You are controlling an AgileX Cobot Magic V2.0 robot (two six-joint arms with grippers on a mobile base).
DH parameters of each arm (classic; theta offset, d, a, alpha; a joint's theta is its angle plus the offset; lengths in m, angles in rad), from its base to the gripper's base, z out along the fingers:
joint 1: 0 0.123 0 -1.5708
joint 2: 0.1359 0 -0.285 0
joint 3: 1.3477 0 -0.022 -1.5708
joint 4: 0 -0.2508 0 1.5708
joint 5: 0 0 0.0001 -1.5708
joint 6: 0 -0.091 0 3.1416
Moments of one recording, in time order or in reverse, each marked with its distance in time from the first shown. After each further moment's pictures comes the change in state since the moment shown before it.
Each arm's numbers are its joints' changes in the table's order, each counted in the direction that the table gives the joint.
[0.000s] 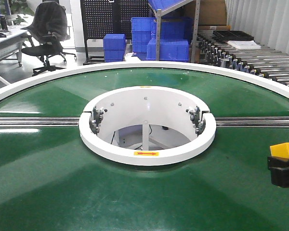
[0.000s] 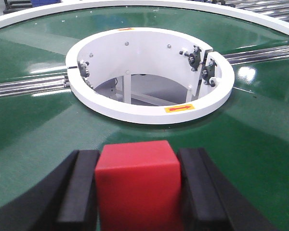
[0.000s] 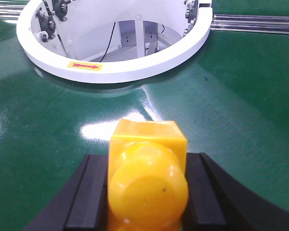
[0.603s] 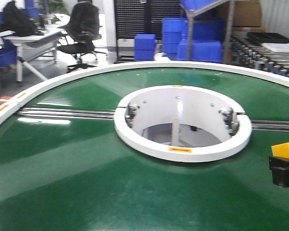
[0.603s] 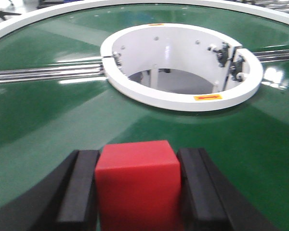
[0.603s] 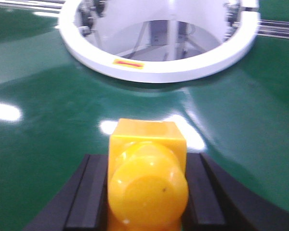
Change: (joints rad) left arm 0.000 0.002 0.000 0.000 0.000 0.000; right arm -0.001 0.000 0.000 0.001 0.001 0.001
